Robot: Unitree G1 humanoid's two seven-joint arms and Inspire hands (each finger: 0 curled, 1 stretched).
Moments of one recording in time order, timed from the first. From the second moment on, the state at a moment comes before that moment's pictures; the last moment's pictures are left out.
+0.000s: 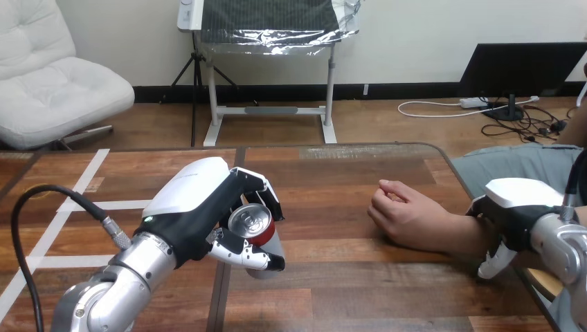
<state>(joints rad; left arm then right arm) -0.06 0.47 -0.16 -0.15 0.52 -0.11 -0.29 -0.33 -0.70 0.27 0.28 -0.87 0.20 0.46</state>
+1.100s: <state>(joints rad) -0.05 0.47 -0.15 -0.16 0.52 -0.09 -0.30 -0.35 -0.69 0.28 0.37 -0.82 0.14 0.34</state>
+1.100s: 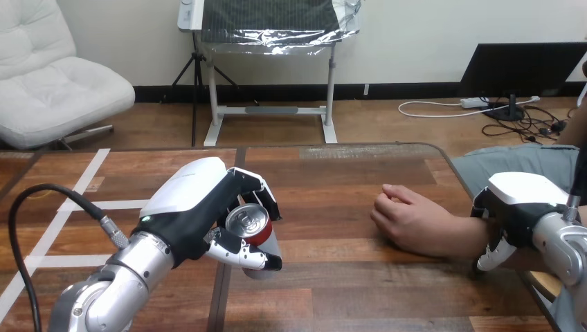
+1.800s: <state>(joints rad) -0.06 0.48 -0.15 -0.16 0.52 -0.09 -0.30 -0.35 -0.69 0.28 0.38 -0.79 0.15 0.33</state>
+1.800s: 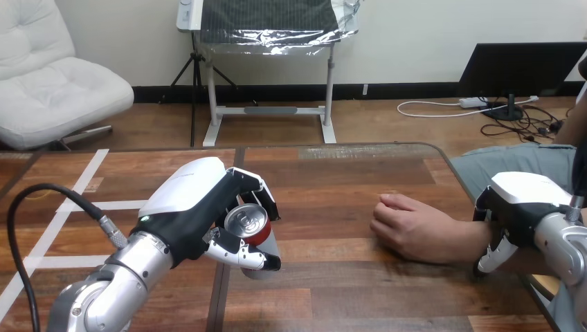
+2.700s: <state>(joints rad) -0.06 0.49 -0.15 -0.16 0.52 -0.09 -0.30 -0.34 -0.71 0.27 0.36 -0.75 0.16 0.33</state>
